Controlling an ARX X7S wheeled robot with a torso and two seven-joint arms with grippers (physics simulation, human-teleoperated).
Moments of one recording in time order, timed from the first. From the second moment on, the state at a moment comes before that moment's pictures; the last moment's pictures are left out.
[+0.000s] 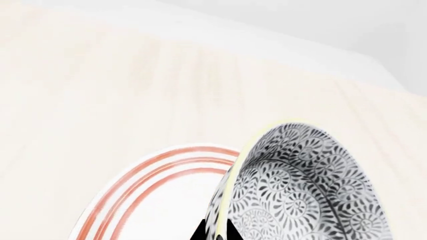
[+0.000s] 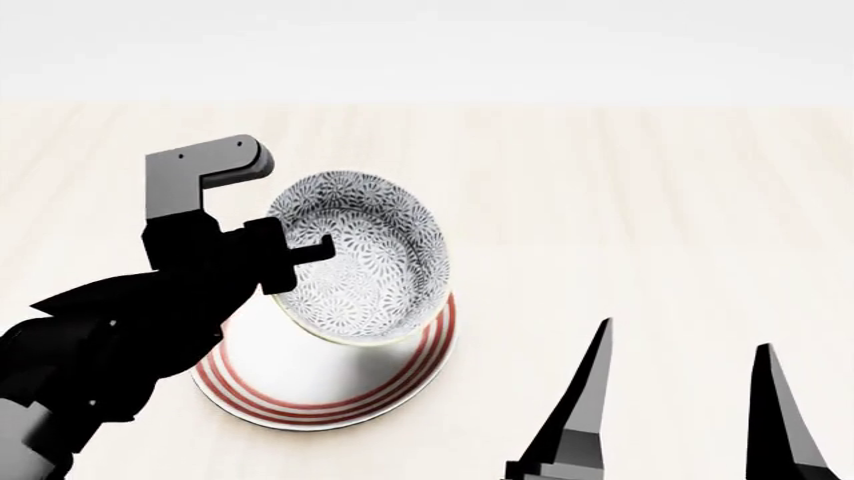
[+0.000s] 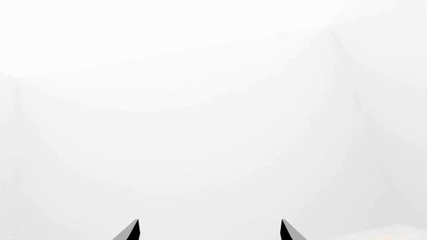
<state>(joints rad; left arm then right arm) -1.25 -0.03 0.75 -1.22 -1.04 -0.32 -0.20 -0.02 0.27 -0.15 -0.41 0.29 -0.27 0.32</state>
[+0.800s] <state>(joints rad) -1.24 -0.02 0.74 -1.31 -1.05 -0.29 -0.20 -0.02 0.28 -0.18 -0.40 0.29 -0.28 0.33</state>
